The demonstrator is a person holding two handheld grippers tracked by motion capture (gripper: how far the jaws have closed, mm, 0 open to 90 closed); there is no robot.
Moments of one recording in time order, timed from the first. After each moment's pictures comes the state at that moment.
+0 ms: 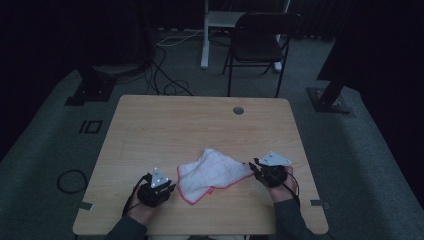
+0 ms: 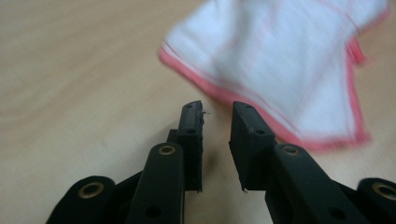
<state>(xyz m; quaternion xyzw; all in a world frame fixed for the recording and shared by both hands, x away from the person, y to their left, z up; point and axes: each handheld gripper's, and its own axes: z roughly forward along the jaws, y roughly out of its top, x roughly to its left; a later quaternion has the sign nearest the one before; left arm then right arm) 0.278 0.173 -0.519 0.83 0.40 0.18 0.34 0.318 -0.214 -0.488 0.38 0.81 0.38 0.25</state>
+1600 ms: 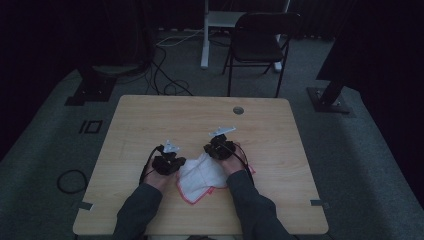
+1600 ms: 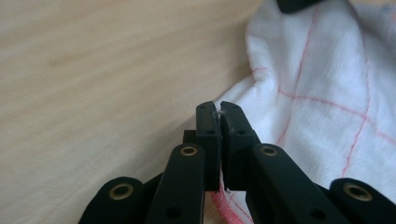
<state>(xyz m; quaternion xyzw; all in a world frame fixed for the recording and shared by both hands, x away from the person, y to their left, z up) 0.366 0.149 -0.504 0.82 0.42 0.14 0.37 0.413 -0.078 -0.489 0.38 0.83 0.38 0.12</state>
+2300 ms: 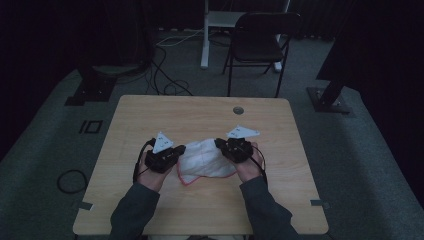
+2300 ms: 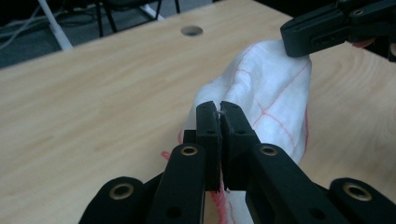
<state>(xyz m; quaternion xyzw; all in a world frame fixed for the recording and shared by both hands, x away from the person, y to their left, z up) 0.326 0.147 -0.435 0.79 0.37 0.20 0.44 0.367 -0.118 -0.436 0.35 0.79 0.46 0.18</state>
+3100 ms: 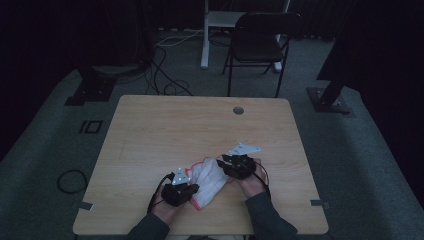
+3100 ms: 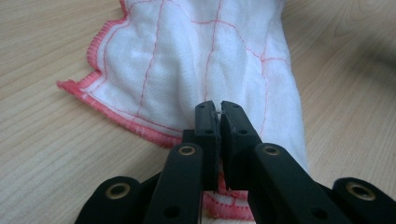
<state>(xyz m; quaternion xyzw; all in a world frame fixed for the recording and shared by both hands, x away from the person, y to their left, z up) 0.281 0.113 -0.530 0.84 0.37 0.09 0.39 0.343 -0.130 -0.481 0.37 0.81 0.43 0.15</state>
